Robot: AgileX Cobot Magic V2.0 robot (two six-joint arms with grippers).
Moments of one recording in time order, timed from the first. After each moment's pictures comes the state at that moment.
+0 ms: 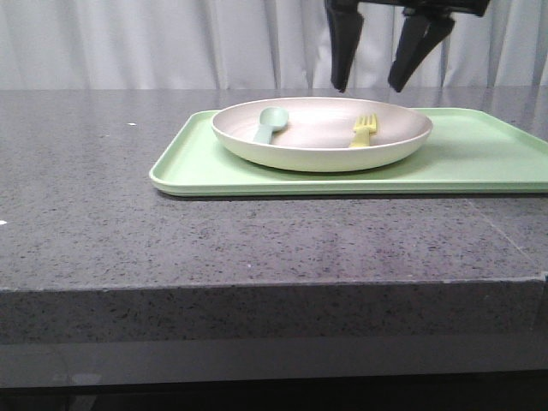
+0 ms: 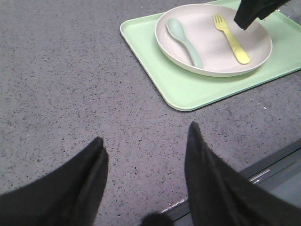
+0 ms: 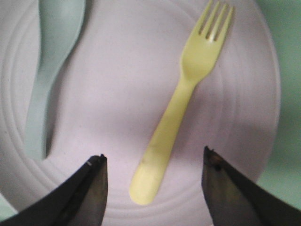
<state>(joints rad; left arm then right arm) -0.17 0.57 -0.79 -0.39 0.85 0.39 0.39 1.93 -1.91 0.04 1.24 0.34</state>
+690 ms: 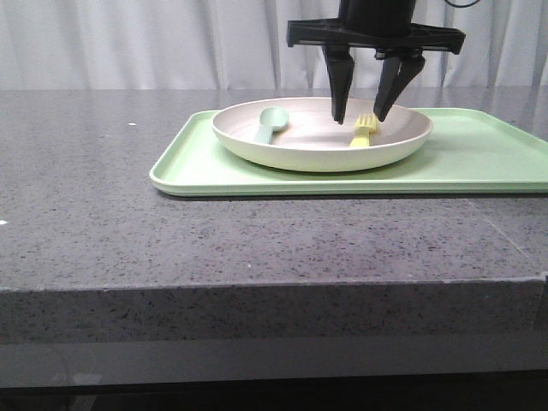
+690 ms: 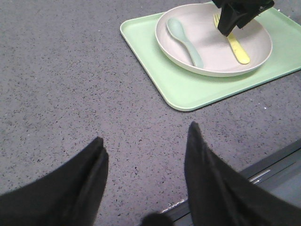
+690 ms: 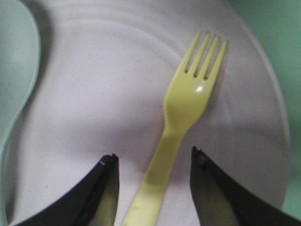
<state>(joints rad) -0.17 0.57 -0.79 -0.39 0.85 0.39 0.38 2.08 -2.01 -0.01 1.24 0.39</state>
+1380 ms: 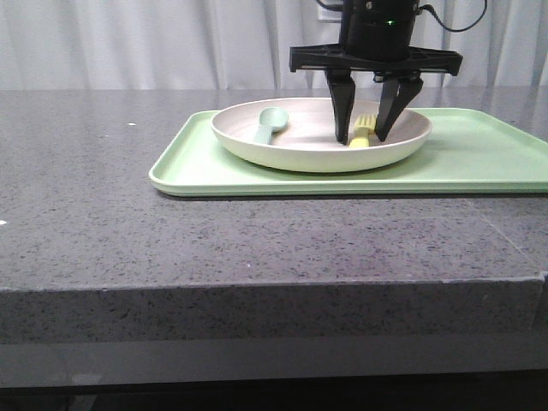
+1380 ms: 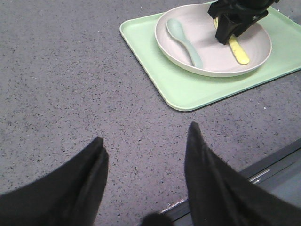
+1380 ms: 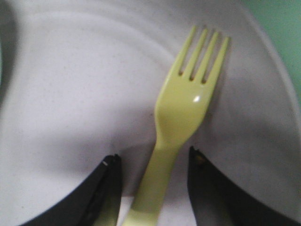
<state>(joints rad) -0.17 0.57 -0.79 -0.39 0.85 0.39 0.38 2.13 -2.01 -0.01 1.24 0.39</state>
